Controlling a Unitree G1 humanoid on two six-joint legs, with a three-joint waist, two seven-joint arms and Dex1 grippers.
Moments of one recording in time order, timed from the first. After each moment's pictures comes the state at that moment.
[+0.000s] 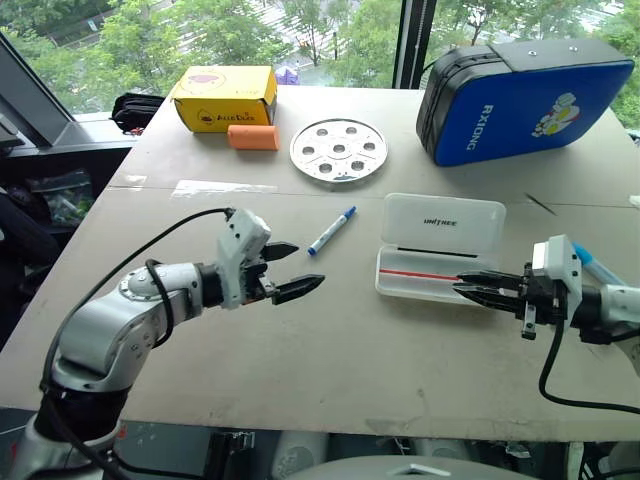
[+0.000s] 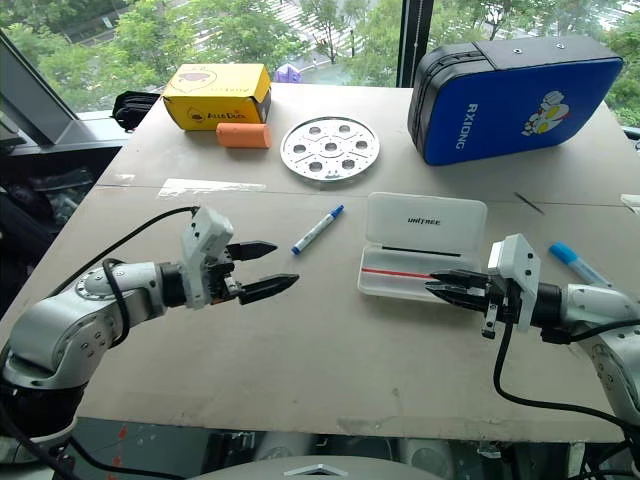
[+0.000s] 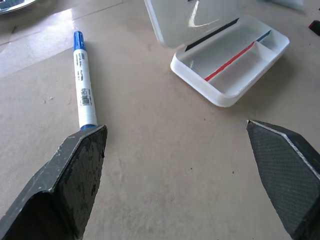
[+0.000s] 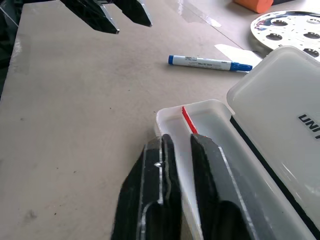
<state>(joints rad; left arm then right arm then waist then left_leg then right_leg) -0.24 0.79 0.05 -0.42 -0.70 0.84 -0.73 0.04 -0.81 -0.20 -0.51 0.61 0.43 1.02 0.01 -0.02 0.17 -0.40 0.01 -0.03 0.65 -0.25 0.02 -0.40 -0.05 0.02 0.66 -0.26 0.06</state>
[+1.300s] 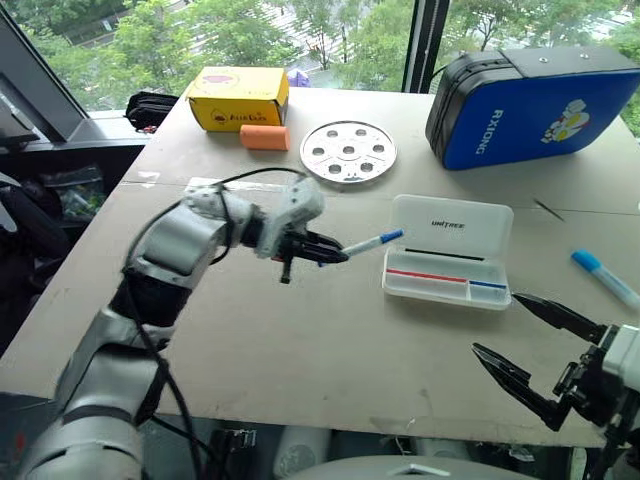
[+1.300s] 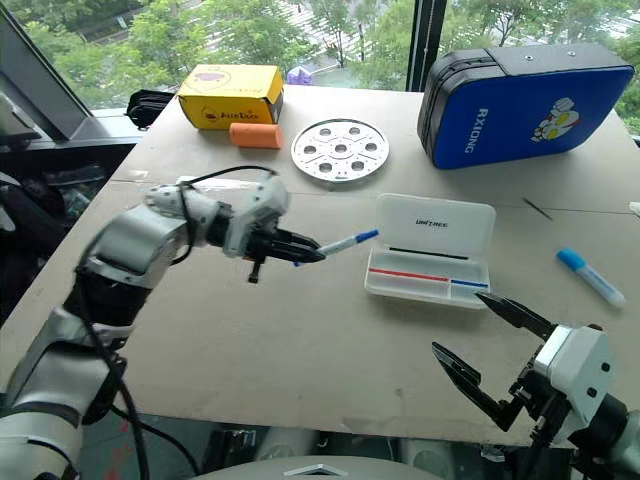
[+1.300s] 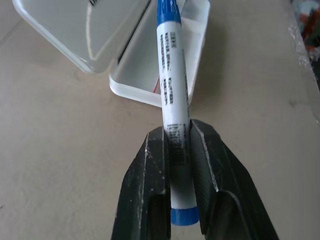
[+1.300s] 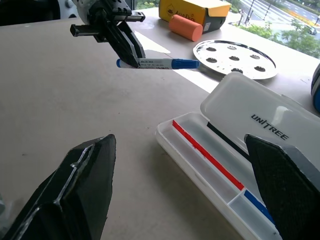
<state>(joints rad) -0.82 0.66 -0.38 0.07 -0.31 0.60 -1.34 0.83 -0.63 -0.51 -1.02 0.67 0.18 0.67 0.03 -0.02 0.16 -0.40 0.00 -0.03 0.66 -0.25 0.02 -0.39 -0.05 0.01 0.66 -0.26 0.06</state>
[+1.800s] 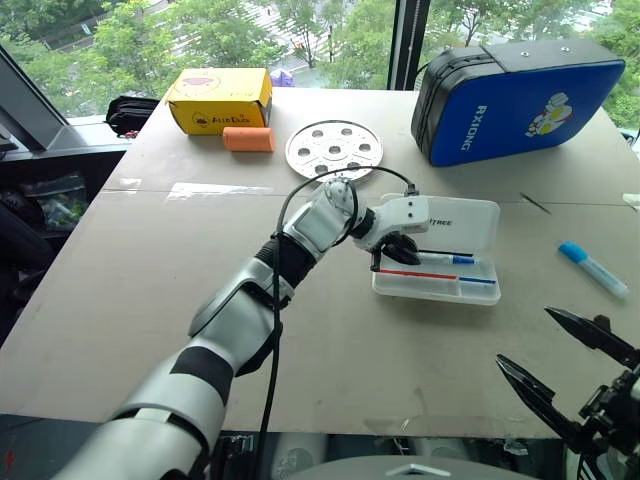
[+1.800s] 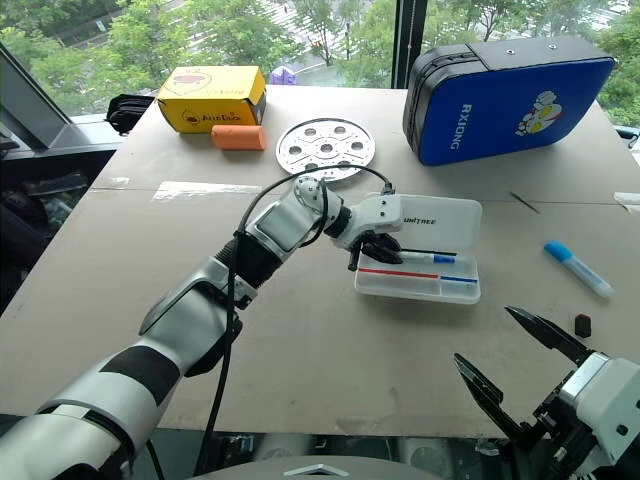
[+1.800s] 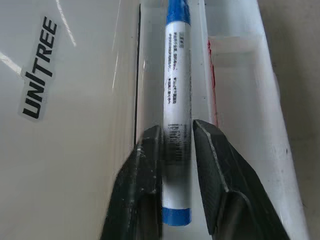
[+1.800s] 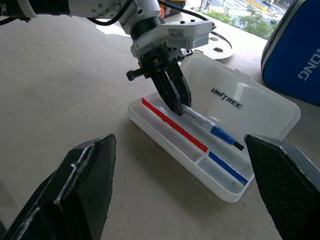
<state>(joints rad) -1.09 0.23 -0.58 0.63 0.01 0.34 -1.24 1.09 -0.64 -0.53 -1.02 0.63 -0.04 0.56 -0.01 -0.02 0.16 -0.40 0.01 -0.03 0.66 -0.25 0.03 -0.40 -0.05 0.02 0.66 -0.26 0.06</state>
